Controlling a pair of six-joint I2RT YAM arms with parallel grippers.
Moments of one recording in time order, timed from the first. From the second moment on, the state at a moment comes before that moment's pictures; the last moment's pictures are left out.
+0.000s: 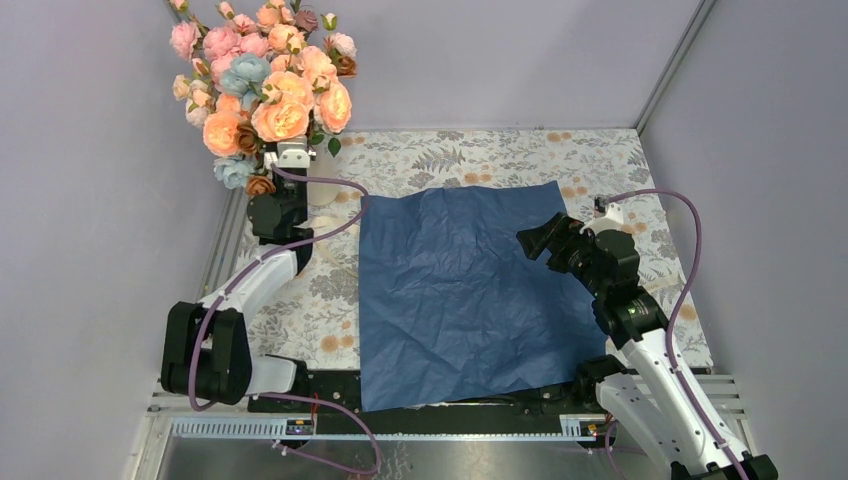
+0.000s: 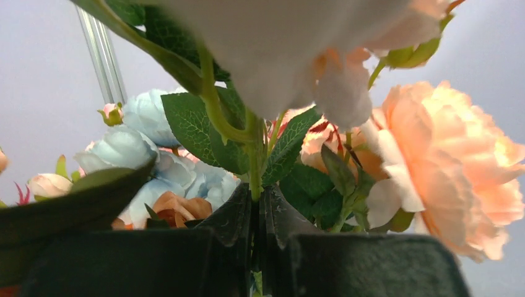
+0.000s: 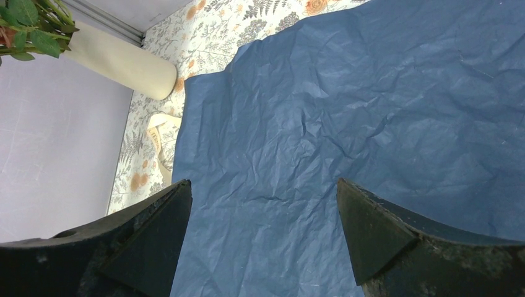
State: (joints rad) left arm -0.18 1.31 0.79 1.25 -0.10 0.37; right arm 0.28 0.67 0.61 -0.26 -0.09 0.66
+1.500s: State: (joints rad) left arm -0.18 1.33 0.72 1.36 -0.19 0.34; right arm 0.27 0.63 0.60 -0.26 -0.12 0.67
